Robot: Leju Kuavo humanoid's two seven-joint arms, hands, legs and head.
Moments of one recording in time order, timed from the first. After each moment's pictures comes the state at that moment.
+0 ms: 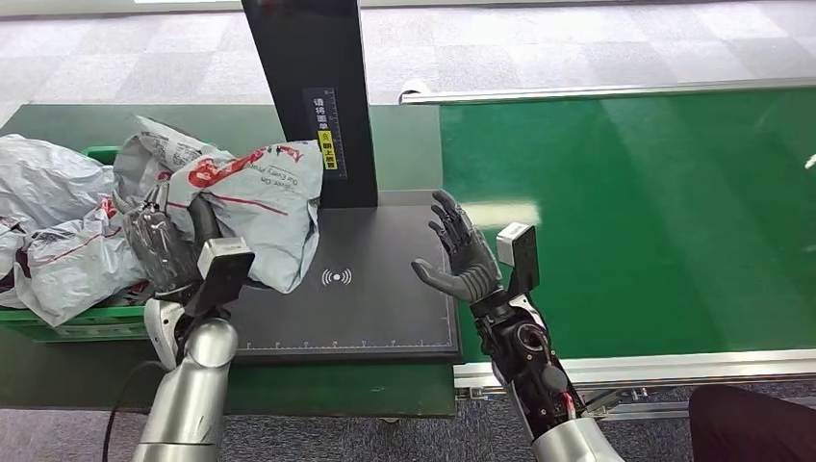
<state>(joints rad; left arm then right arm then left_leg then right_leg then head) -0.41 -0.22 0.04 -1.35 -0.87 0.66 -0.45 -0.48 0.15 0.31 -0.90 -0.14 0.21 -0.43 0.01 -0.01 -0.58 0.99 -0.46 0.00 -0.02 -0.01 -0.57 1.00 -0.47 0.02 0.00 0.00</state>
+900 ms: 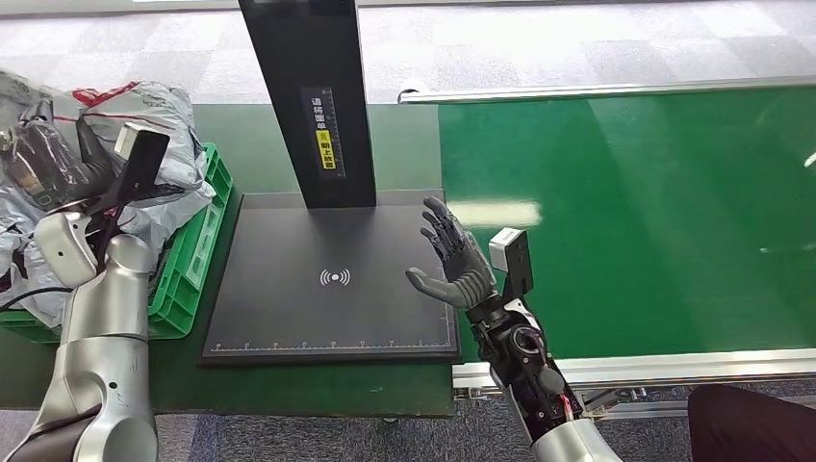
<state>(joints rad) -0.77 0.00 0.33 -1.02 -1.32 0.66 -0.15 -0.48 0.15 0.33 -0.88 -0.15 0.23 -0.44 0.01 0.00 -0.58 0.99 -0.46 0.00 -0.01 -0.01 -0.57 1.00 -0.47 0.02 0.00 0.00</state>
